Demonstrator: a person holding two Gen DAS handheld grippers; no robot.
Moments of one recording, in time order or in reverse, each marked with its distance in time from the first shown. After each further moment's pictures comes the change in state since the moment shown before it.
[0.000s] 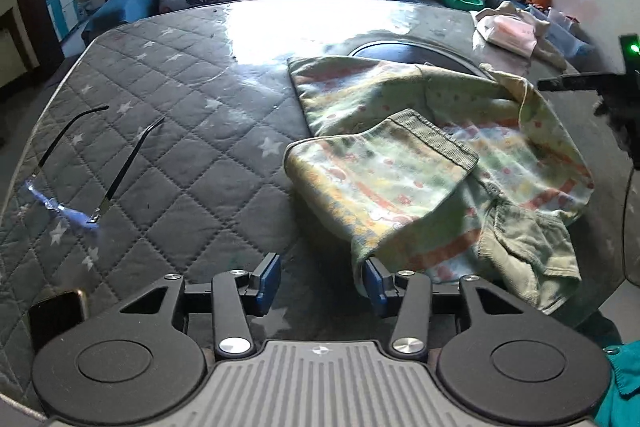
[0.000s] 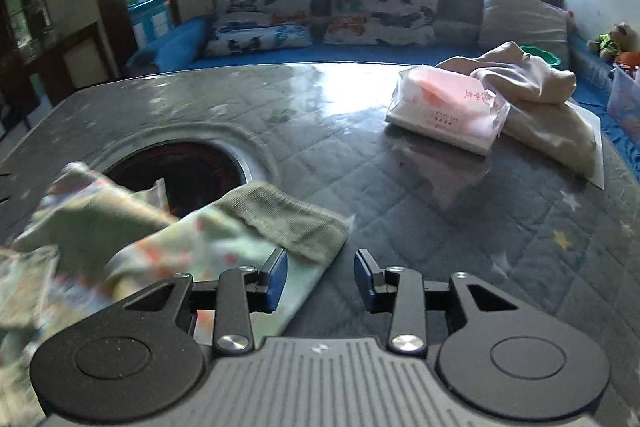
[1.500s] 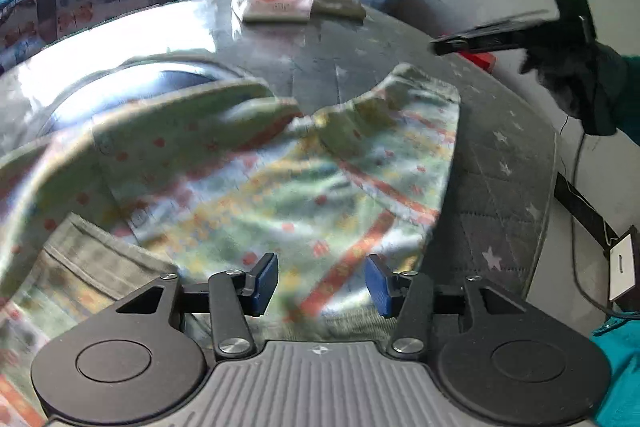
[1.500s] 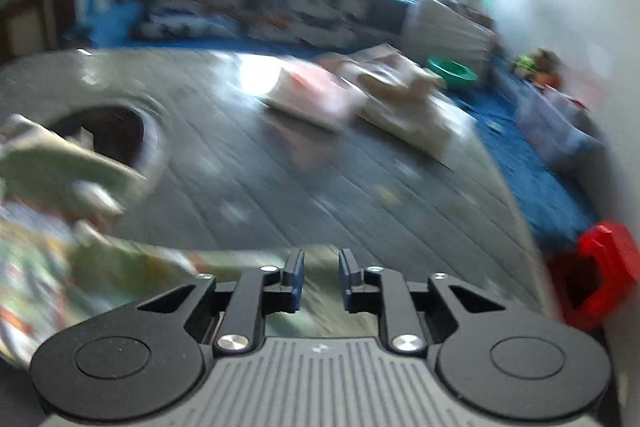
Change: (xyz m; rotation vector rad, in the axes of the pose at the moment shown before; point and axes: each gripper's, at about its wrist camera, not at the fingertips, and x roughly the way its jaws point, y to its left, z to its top) left arm 0.096 -0.172 0.062 0.398 -0.015 -0.448; right arm -0.105 -0.032 -0.038 -0.081 -0.009 -0.208
